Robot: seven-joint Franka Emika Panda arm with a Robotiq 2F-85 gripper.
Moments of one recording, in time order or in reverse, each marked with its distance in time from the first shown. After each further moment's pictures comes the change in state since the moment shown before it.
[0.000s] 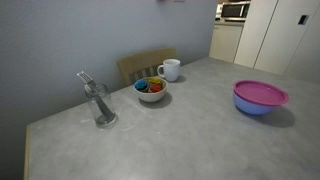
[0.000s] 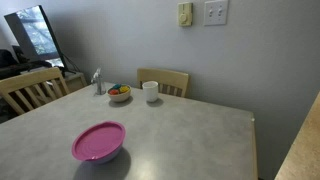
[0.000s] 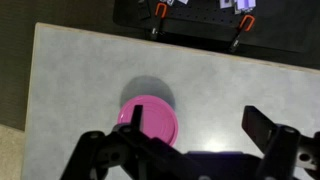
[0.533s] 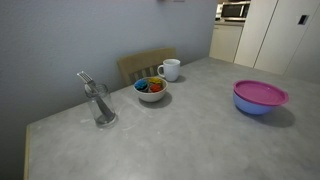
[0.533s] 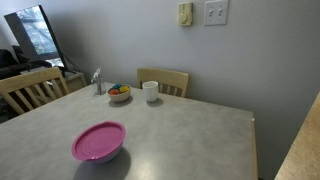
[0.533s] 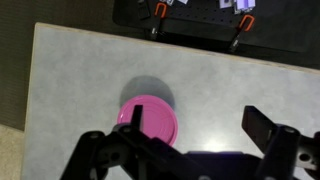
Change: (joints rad) arm 0.005 0.000 -0.003 0.000 0.000 0.000 0.002
